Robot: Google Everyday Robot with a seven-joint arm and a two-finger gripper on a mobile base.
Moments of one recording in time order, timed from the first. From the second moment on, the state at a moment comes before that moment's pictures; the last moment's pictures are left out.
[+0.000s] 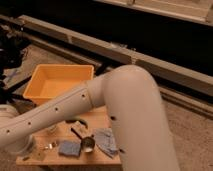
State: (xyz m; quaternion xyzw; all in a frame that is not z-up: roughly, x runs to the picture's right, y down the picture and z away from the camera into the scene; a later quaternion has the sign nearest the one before) arm -0.327 0.277 0.626 -0.27 -0.21 -0.54 0.77
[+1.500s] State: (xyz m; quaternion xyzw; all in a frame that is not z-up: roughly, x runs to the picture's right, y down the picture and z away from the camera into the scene) arm -0.361 0.305 0.729 -0.32 -0.21 -0.48 0.79
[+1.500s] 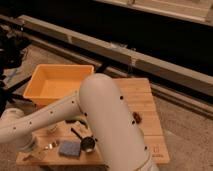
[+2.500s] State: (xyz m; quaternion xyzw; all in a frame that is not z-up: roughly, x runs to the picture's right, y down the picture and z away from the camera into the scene) arm -0.331 0.302 0.758 -0.30 -0.21 -0.37 0.86
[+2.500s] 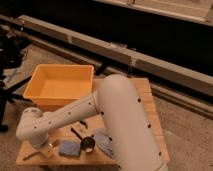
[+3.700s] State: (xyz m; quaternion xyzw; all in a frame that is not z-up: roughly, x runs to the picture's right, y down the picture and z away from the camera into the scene) arm -0.325 0.296 0.754 -0.29 -0.19 -0.38 0.85
